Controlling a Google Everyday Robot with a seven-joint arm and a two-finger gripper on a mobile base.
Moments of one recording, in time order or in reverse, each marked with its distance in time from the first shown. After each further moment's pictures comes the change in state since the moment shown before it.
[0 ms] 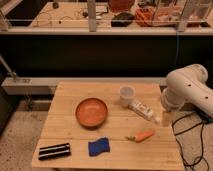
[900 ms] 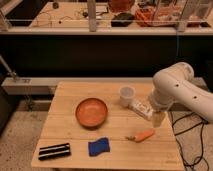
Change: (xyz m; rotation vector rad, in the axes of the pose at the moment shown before) arm -0.059 0.009 -0.013 0.004 -0.020 -0.145
